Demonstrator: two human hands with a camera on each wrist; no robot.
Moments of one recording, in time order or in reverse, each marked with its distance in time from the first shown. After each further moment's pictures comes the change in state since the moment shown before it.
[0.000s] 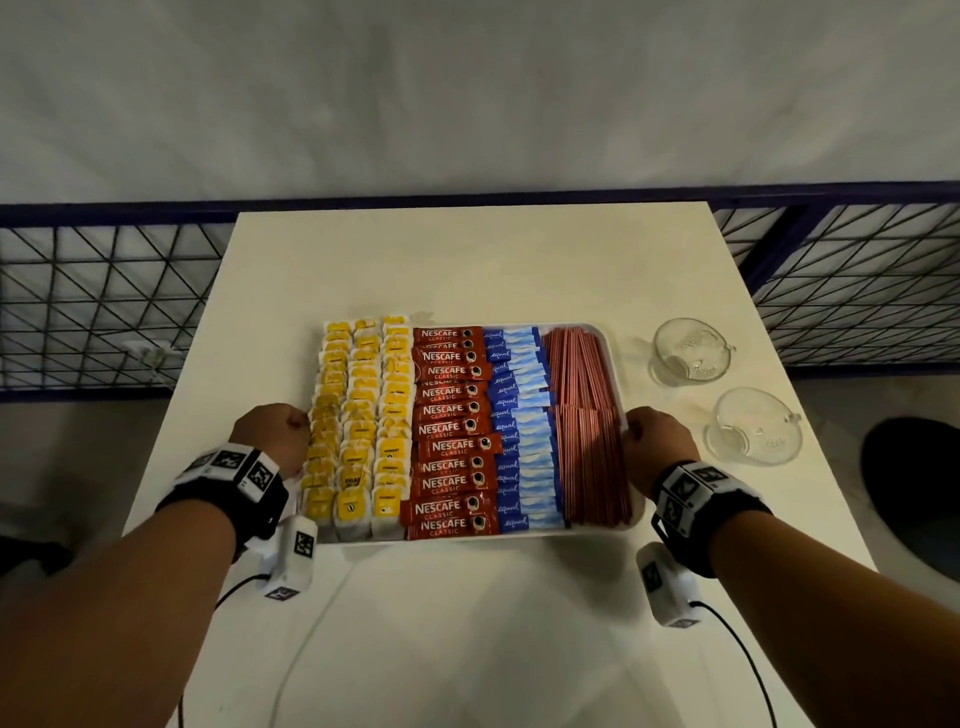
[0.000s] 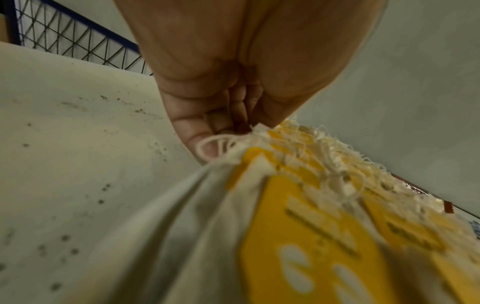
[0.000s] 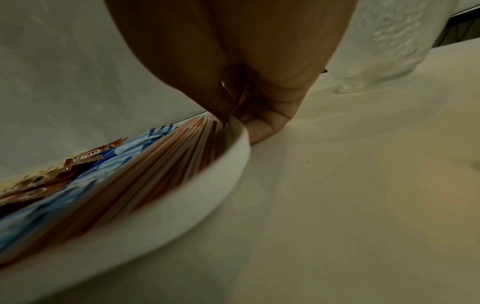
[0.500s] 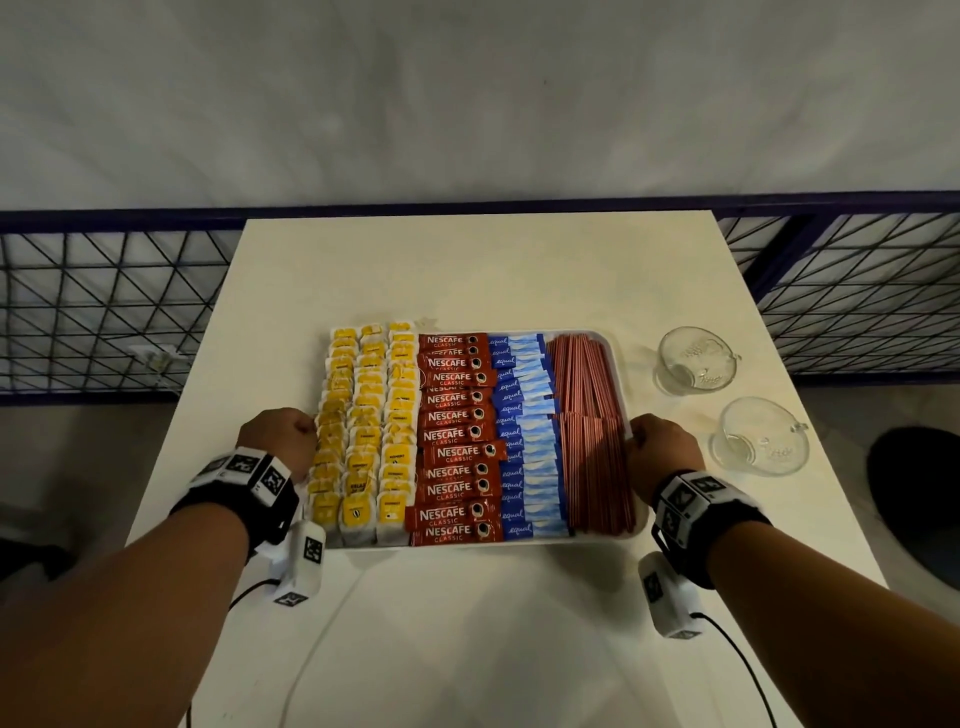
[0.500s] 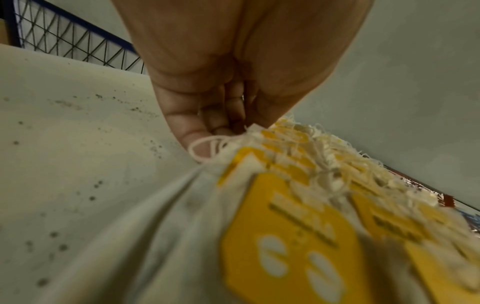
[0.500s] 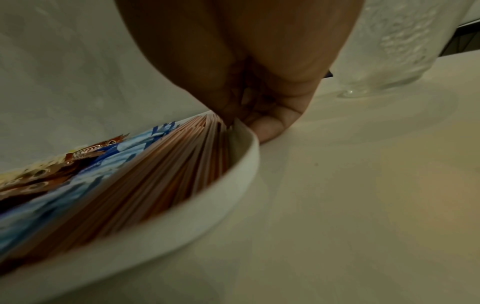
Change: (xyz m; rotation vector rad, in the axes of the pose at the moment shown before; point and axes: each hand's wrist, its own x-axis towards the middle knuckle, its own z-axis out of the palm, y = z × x) left_hand -0.003 0.007 -0.002 0.051 0.015 -0.029; right_hand 0.001 -0.001 0.001 0.030 0.005 0.054
